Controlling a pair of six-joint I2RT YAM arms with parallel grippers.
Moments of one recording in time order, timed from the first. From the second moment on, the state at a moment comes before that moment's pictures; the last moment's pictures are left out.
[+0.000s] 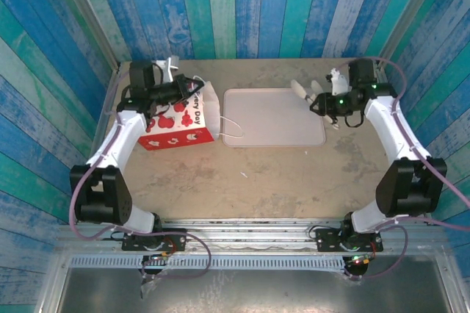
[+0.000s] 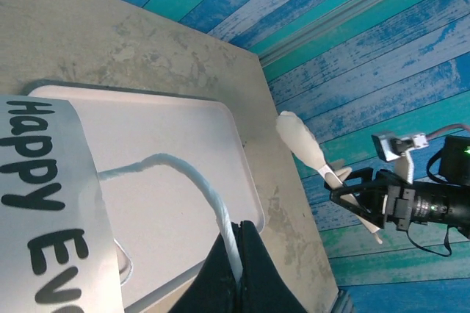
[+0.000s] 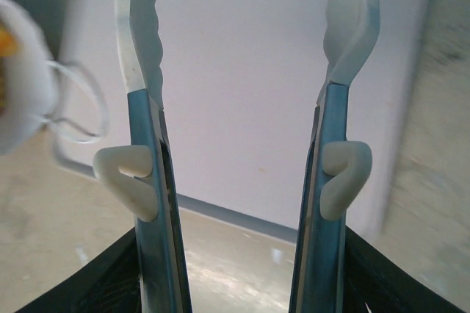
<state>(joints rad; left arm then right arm) -0.07 1.45 1.16 -0.16 0.82 -0.59 0.06 1.52 1.34 -0.85 -0.42 0.03</state>
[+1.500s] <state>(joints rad) -0.07 1.20 1.16 -0.38 0.51 -0.47 0.94 1.94 1.61 -0.66 0.11 -0.07</state>
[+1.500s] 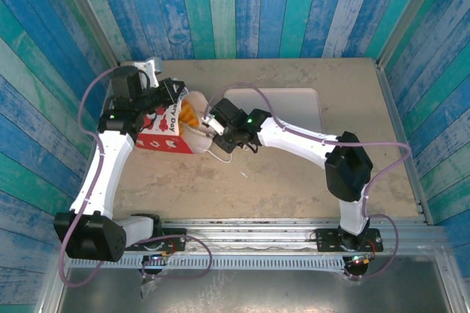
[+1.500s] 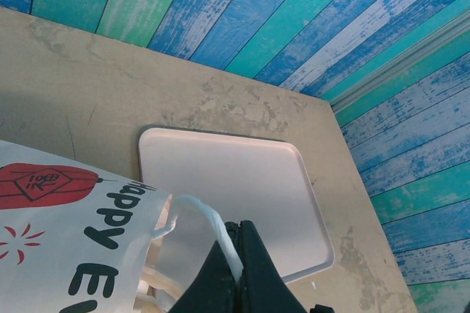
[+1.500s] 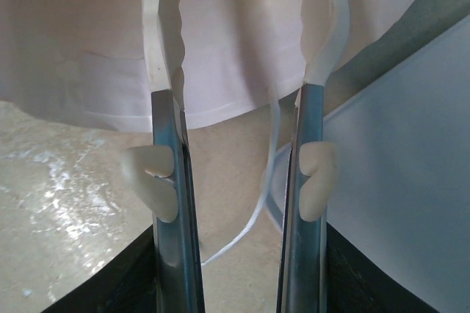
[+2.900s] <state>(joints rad) -0.07 1.23 1.10 -0.19 0.55 -0.64 0.90 1.95 1.67 -0.71 0.08 -0.01</state>
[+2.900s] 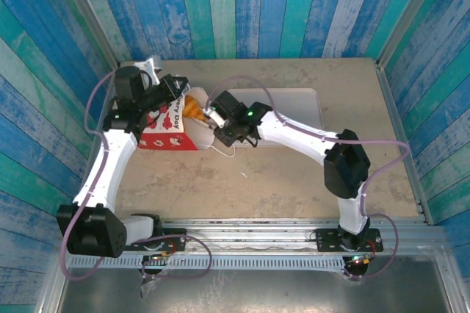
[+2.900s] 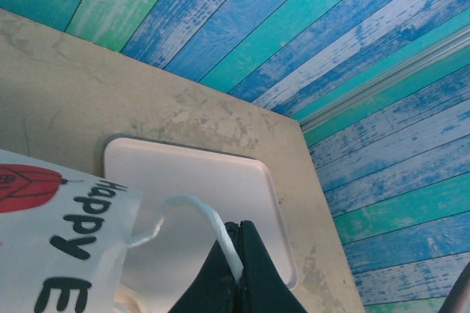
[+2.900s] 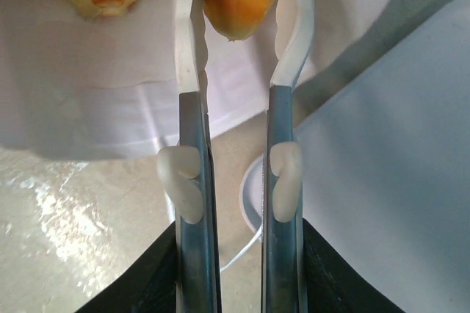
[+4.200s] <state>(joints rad) -0.07 1.29 1.10 -0.10 0.58 -0.74 0.39 1.48 1.11 -0.78 -0.34 0.04</state>
